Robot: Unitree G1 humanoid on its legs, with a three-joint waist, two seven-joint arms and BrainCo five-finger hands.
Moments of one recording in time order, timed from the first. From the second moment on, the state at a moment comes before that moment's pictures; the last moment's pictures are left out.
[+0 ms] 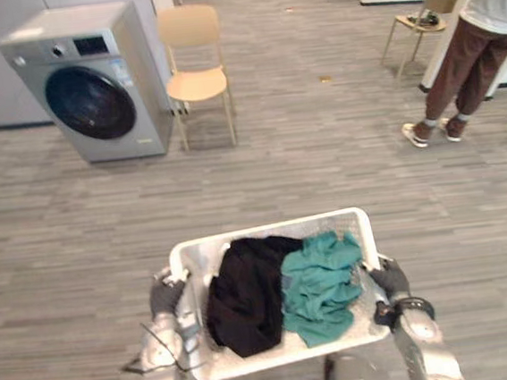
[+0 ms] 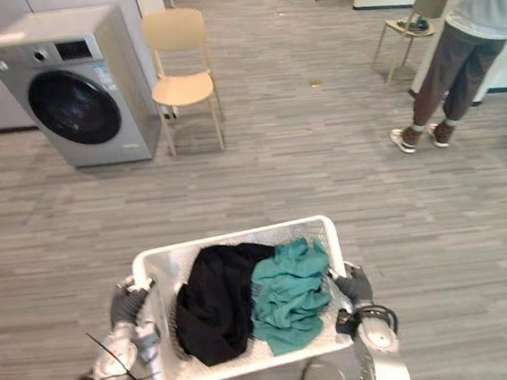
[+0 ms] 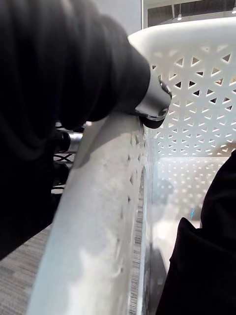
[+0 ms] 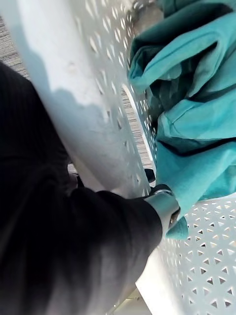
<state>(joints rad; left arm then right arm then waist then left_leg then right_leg) 0.27 -0.03 0.13 0.02 -0.07 0.06 0.16 0.20 -0.05 -0.14 0.16 0.11 0.05 0.00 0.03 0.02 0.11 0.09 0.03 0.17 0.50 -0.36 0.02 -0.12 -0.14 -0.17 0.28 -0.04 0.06</state>
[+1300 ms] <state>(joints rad) 0.19 0.00 0.10 0.01 -0.14 0.05 0.18 0.17 0.03 -0.24 0.21 0.11 0.05 -0.03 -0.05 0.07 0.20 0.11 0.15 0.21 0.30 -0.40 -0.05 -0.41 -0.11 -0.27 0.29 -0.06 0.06</state>
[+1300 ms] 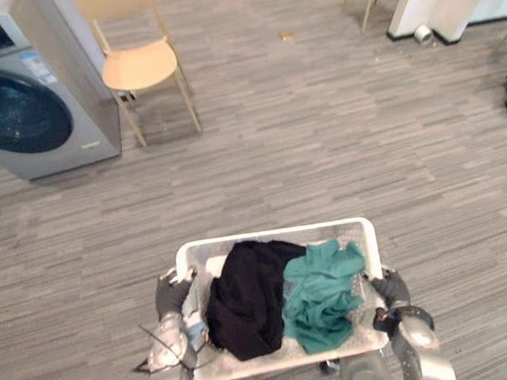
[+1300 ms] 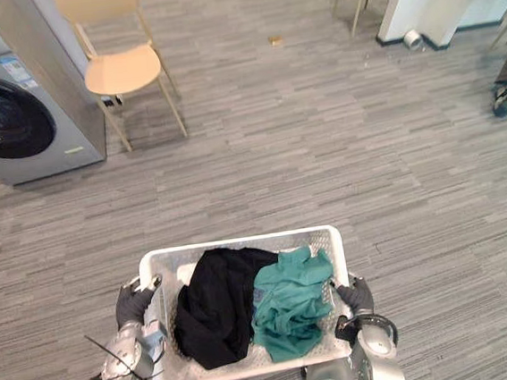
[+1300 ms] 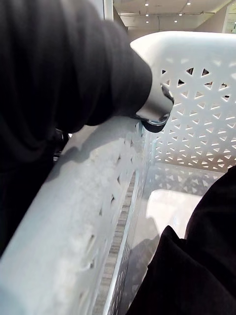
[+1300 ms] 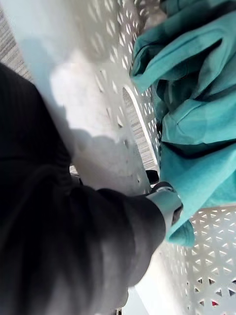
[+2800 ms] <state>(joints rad) 0.26 -0.07 0.13 -0.01 -0.10 0.04 0.20 0.33 0.01 -0.14 0.02 0.15 0.05 -0.06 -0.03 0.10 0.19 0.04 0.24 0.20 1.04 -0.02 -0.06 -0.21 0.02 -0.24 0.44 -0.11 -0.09</state>
